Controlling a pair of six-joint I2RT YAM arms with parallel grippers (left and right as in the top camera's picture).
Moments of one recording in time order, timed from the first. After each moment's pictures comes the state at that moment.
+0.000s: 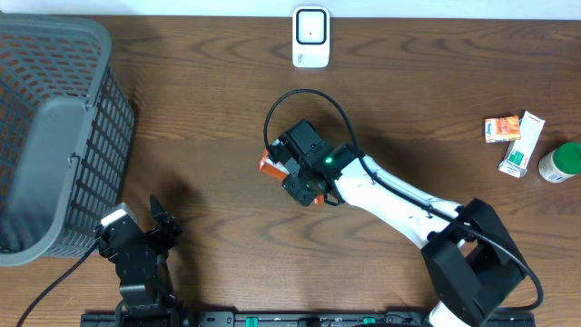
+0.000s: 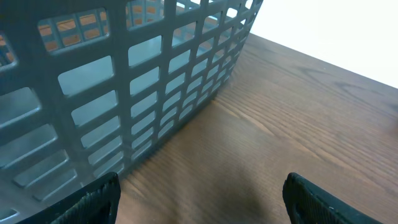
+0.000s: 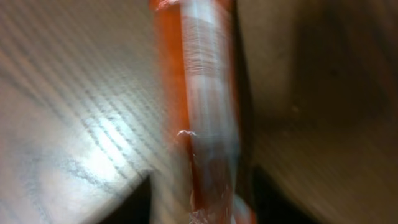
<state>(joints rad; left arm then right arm) 0.06 0.05 0.13 -0.43 -0.35 -0.31 0.73 1.82 1.20 -0.60 -0.07 -0.09</state>
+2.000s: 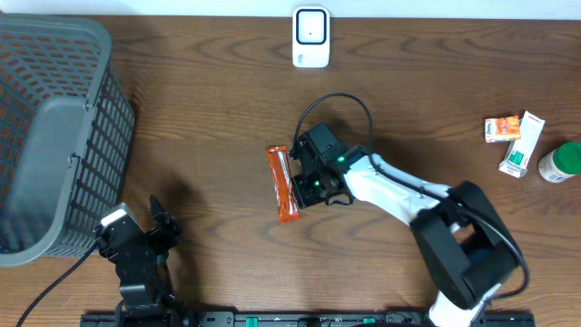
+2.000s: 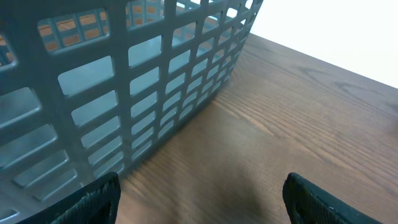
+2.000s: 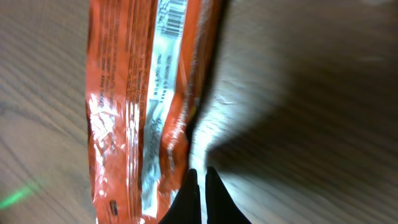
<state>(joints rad) 0.06 0.05 0.13 -0.43 -0.35 -0.31 0.64 1.87 1.09 -0.49 -0.31 0.31</state>
